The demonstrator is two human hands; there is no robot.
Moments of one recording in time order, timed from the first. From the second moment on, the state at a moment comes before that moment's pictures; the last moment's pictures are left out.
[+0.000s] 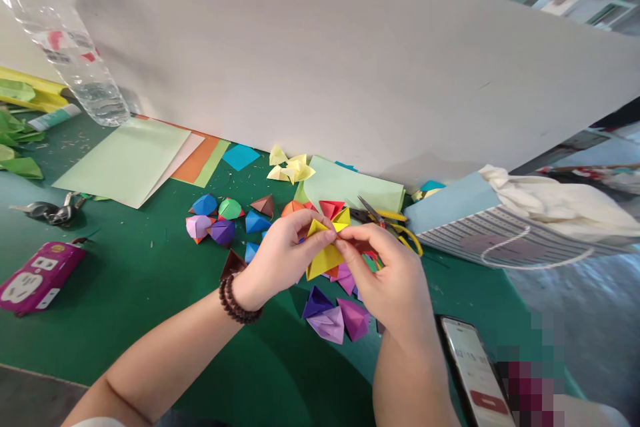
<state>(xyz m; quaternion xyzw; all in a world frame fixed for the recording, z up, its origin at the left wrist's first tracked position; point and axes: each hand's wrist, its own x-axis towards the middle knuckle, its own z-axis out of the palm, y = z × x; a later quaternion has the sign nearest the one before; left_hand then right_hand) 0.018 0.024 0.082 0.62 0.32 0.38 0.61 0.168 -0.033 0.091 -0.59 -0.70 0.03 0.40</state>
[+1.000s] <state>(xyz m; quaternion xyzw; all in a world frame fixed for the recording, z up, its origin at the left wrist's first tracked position) 0.014 0.017 0.090 0.73 0.34 0.47 0.35 0.162 -0.035 0.096 -0.57 -0.72 -0.05 0.39</state>
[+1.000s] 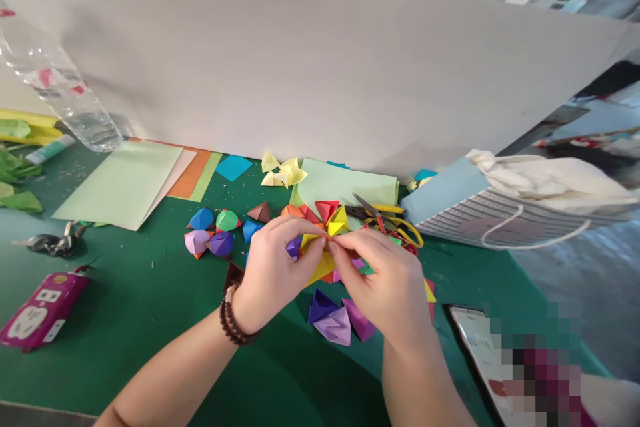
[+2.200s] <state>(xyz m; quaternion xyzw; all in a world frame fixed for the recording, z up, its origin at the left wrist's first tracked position) 0.015 0.028 0.085 0.68 0.40 0.39 0.47 0.167 -0.027 0.097 -0.58 -0.73 -0.03 0.36</state>
